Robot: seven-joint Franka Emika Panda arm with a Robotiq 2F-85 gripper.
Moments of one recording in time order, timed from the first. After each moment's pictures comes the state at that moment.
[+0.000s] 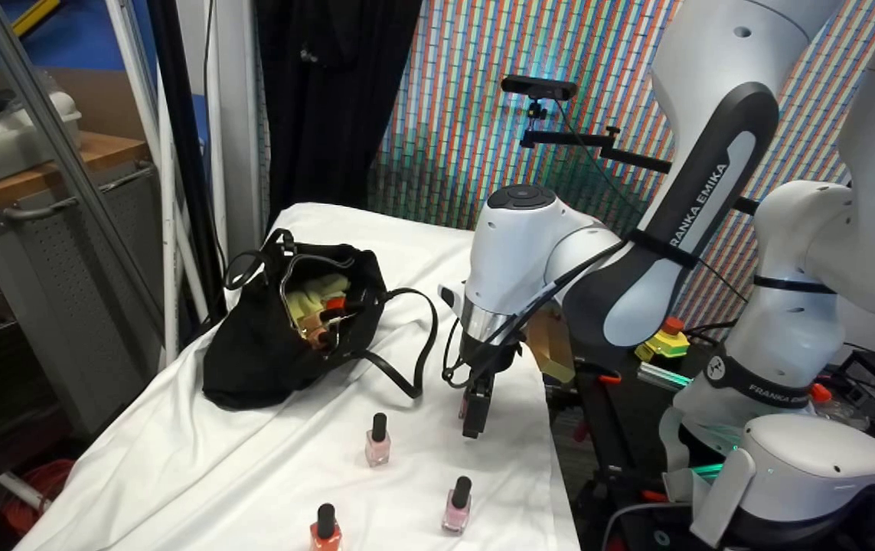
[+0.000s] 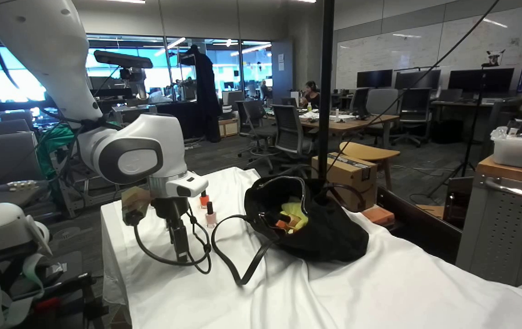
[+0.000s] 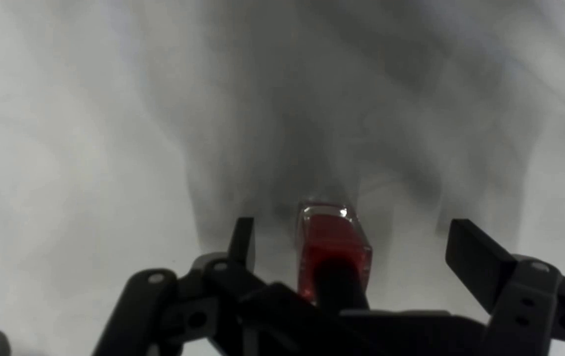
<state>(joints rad) 0.14 0.22 0.04 -2.62 -0.09 2.82 0.31</state>
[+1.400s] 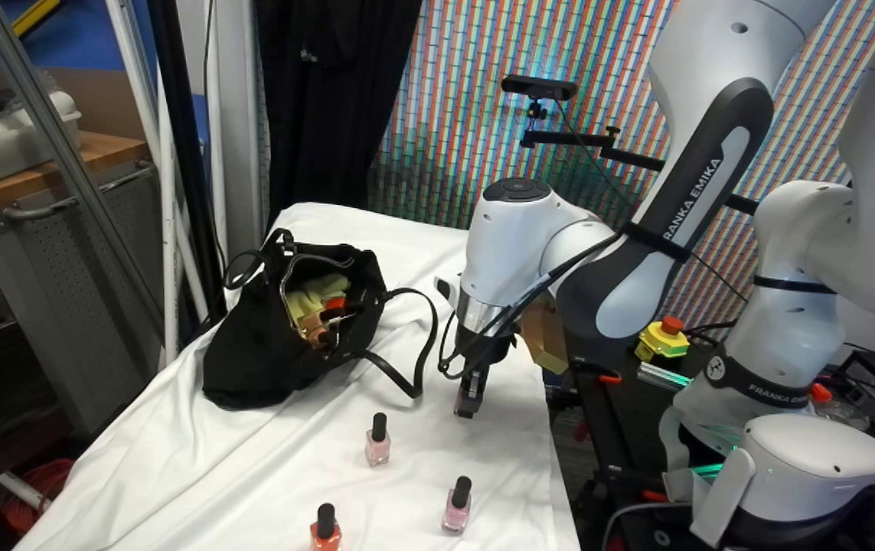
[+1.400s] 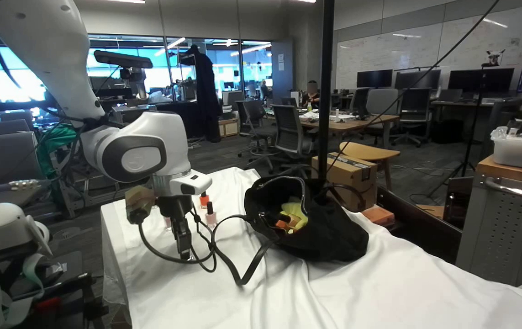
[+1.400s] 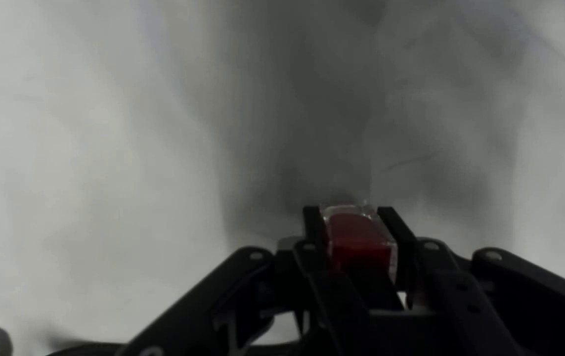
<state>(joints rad) 0.15 0.22 0.01 -2.60 -0.11 2.81 0.31</state>
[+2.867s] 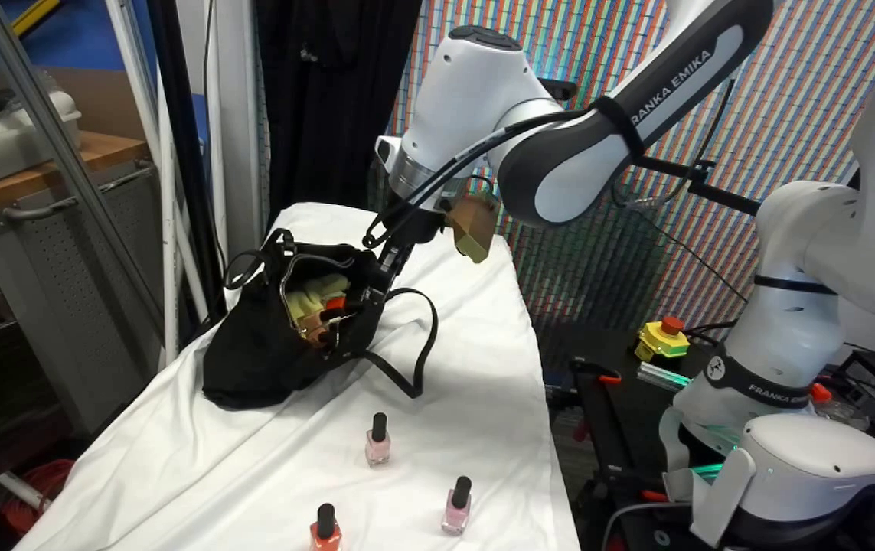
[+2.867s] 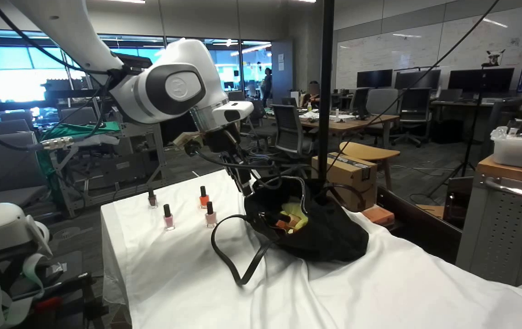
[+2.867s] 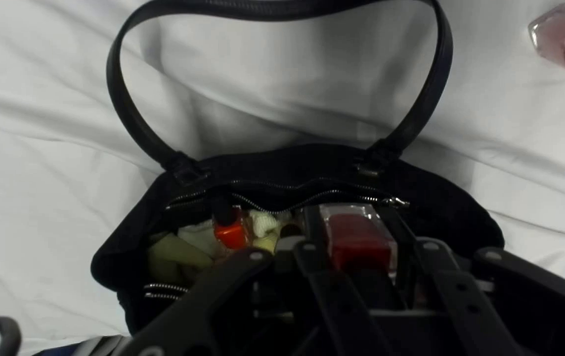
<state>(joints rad) 0.10 0.11 -0.05 -2.33 -0.32 2.70 0.40</state>
